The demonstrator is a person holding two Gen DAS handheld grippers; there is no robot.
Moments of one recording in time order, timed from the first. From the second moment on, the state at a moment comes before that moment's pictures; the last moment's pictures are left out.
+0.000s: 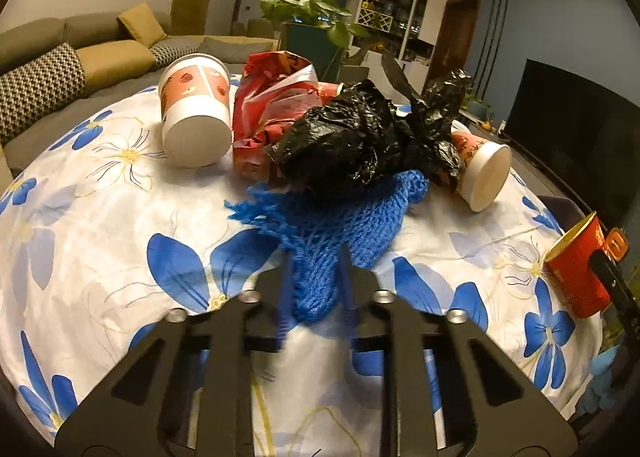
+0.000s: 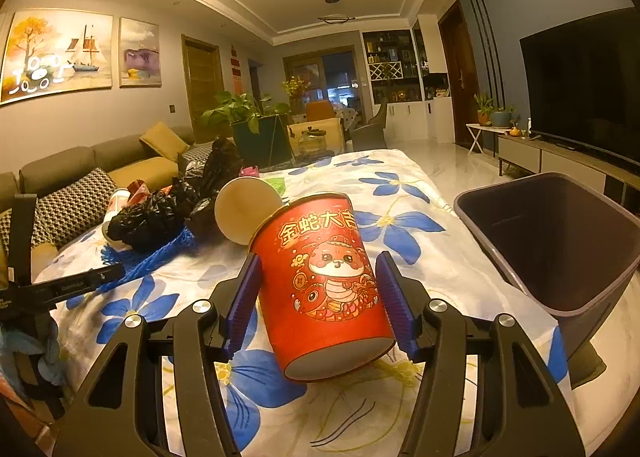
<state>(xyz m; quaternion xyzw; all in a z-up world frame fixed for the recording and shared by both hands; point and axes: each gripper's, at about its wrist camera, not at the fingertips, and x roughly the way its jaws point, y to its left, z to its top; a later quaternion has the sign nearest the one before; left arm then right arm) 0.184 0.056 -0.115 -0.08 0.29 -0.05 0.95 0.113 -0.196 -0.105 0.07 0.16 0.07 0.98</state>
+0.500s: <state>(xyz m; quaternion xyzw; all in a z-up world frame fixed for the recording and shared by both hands) 0.133 0.030 -0.069 -0.10 0.24 -0.13 0.96 0.117 -0.195 -0.104 0.07 0.17 0.08 0.98</state>
